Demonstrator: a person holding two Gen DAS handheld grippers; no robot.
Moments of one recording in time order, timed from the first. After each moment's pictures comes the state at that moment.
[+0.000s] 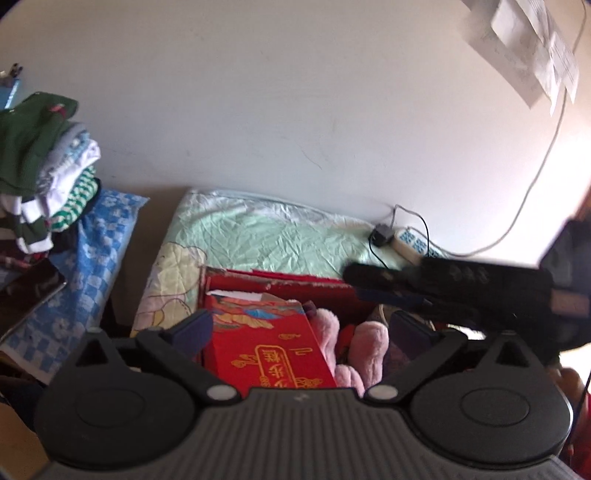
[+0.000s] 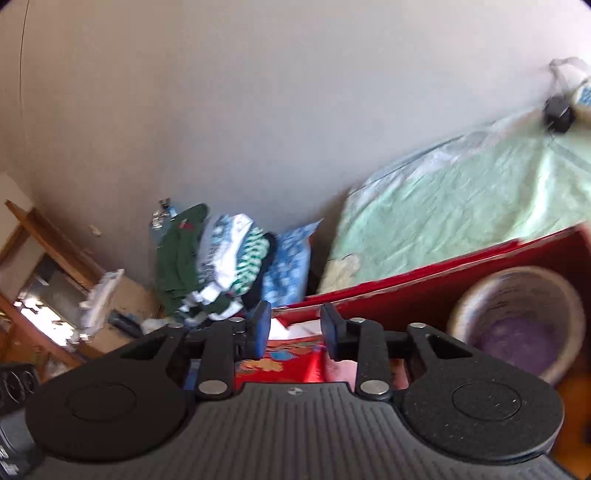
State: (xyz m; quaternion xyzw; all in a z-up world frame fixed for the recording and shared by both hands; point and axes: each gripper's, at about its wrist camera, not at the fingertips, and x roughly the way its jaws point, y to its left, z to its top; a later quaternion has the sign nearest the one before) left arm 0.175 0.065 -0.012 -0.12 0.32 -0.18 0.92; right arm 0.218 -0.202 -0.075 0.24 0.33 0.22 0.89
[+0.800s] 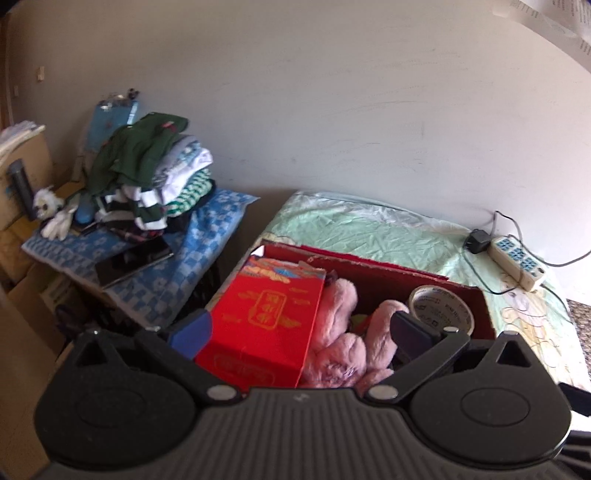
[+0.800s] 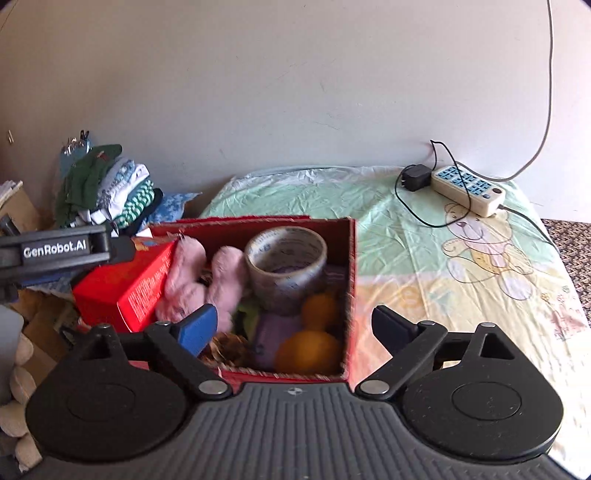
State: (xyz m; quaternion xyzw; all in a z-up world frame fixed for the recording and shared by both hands) left arm 0.105 -0.046 0.003 -0.05 0.33 0.08 0.94; right arm 0.101 -0.270 -0.061 0.04 0.34 0.09 0.93
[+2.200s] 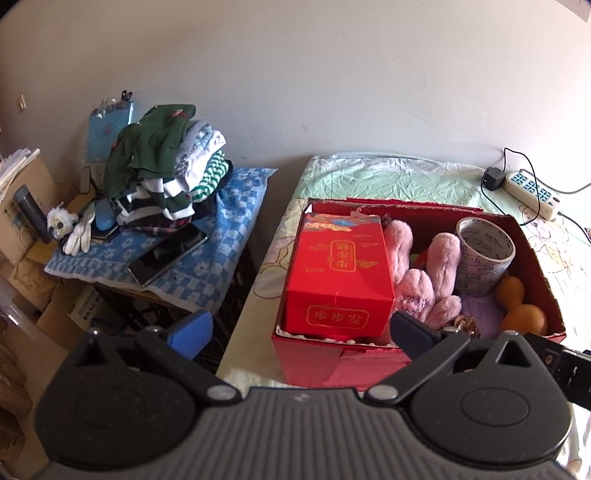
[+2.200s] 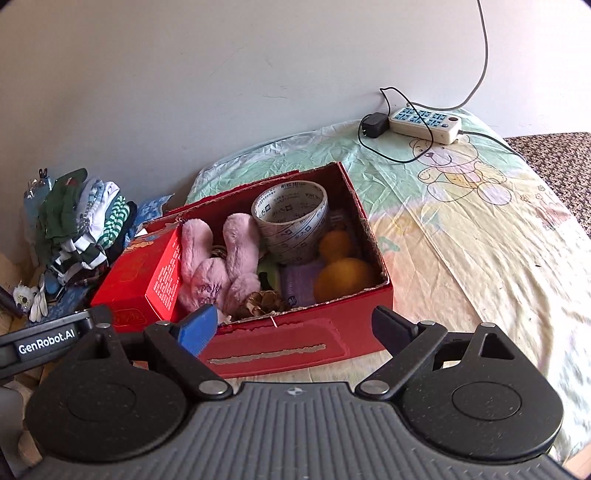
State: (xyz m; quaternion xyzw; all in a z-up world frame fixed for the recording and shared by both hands) left arm 0.086 0.003 -0.003 0.03 0.38 0.04 0.92; right arm 0.070 -0.218 -0.068 0.16 0.38 -0.02 0.91
